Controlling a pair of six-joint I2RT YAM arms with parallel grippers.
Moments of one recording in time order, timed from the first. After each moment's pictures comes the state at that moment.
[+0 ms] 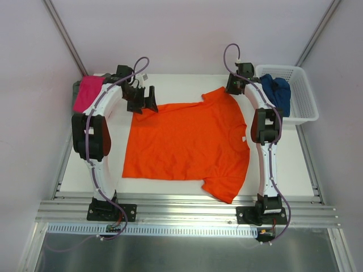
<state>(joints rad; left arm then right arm) -0.11 2.00 1.73 -0.84 0.48 -0.09 0.11 2.59 2.34 -0.52 -0.16 0.26</state>
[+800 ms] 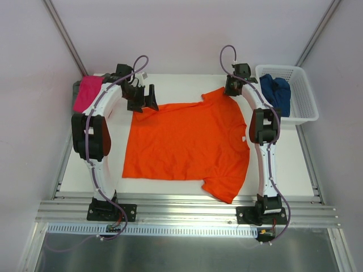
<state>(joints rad) -0.11 2.00 1.75 -0.84 0.49 -0.11 0.13 2.59 2.34 -0.55 -0.12 0.26</state>
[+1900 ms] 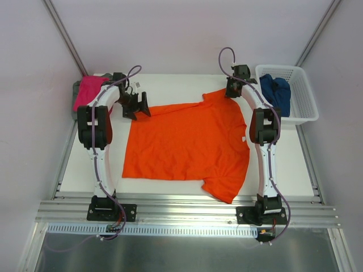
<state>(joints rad) -0.01 2.24 1.82 -0.85 0.48 -0.10 0.14 2.57 2.28 -0.55 -0.09 0.22</state>
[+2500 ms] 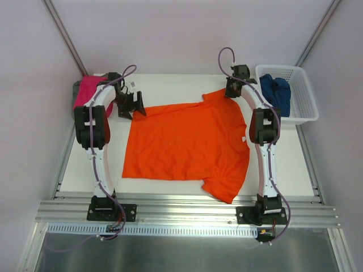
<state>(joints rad) 0.03 2.24 1.82 -0.85 0.46 -0.09 0.14 2.57 2.28 -0.55 -0.09 0.22</state>
